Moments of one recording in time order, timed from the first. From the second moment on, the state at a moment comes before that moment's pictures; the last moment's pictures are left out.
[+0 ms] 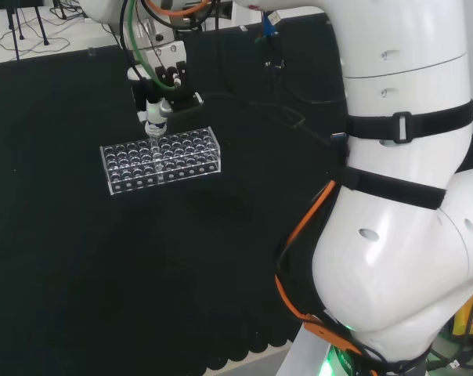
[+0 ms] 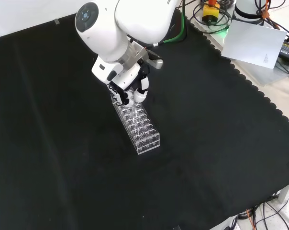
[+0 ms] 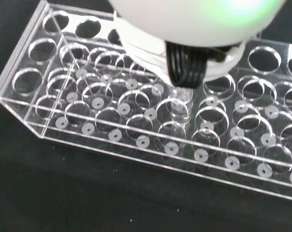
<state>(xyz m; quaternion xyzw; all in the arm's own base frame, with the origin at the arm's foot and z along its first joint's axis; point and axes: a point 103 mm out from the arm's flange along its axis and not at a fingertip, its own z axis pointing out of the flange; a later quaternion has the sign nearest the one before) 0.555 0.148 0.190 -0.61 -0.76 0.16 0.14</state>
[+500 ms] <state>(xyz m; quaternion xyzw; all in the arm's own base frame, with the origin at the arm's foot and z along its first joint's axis) 0.557 0.148 0.205 -0.61 -0.77 0.14 0.13</state>
